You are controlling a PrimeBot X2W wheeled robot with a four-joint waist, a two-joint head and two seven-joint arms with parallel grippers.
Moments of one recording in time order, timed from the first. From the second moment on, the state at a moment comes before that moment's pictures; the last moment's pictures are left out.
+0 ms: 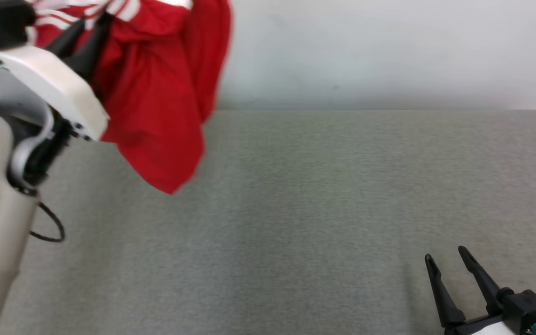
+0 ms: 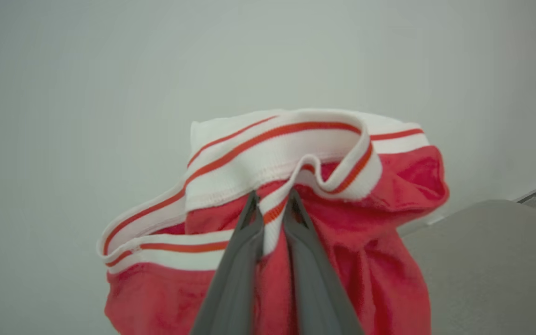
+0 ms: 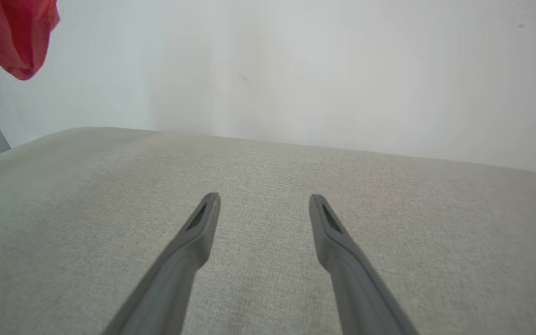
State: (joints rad) left arm -0.94 0.53 -0.38 0.30 -0.57 -0.09 0.21; right arm -0.10 -0.20 0.22 0.28 0.31 0.13 -0.26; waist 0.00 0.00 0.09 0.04
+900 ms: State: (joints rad) left arm -0.59 0.20 -0.79 0.38 -0.50 -0.04 0.17; right arm -0.11 -0.14 0.19 0.28 0.32 0.13 -0.26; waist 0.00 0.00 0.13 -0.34
